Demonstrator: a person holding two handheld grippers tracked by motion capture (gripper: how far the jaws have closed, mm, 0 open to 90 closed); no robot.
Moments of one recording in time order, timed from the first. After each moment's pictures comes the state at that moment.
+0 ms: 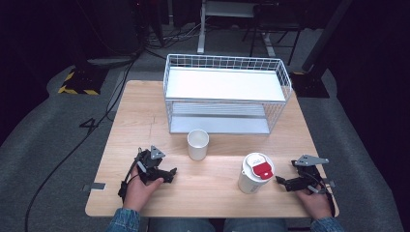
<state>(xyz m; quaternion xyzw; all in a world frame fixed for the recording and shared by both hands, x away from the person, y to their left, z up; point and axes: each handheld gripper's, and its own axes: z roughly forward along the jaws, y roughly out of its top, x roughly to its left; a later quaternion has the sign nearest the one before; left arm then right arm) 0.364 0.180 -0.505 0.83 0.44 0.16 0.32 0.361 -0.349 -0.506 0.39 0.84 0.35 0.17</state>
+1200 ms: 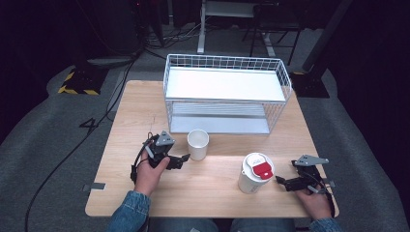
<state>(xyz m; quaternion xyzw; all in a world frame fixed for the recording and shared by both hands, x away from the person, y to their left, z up) 0.392 0.153 -0.463 0.82 0.36 0.12 0.42 0.360 -0.348 -0.506 0.39 0.83 0.35 0.17</state>
